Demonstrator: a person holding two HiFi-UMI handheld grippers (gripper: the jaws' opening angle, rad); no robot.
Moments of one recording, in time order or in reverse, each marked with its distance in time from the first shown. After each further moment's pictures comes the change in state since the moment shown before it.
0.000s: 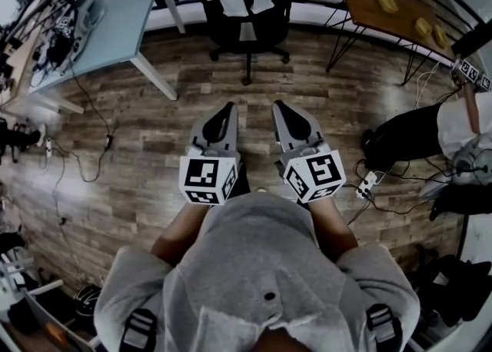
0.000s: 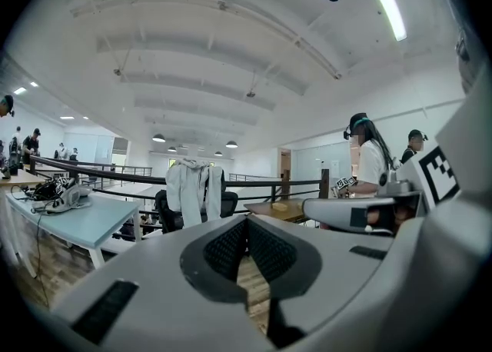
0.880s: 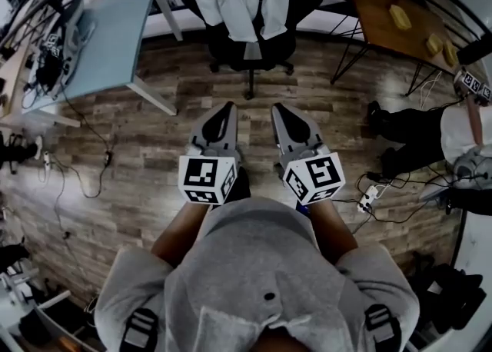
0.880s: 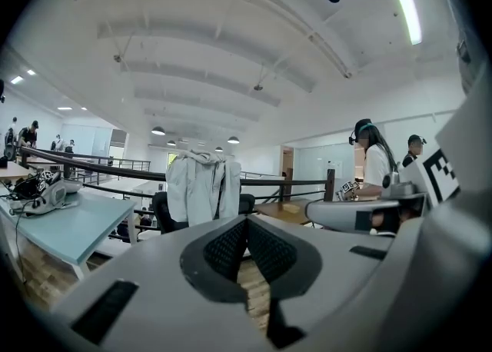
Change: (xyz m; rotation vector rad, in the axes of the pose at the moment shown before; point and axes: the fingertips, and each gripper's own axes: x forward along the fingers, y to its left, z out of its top) left arm 0.152 0.119 0.029 -0.033 0.032 -0.017; right arm 0.174 -0.071 0.014 0.023 0.054 -0.023
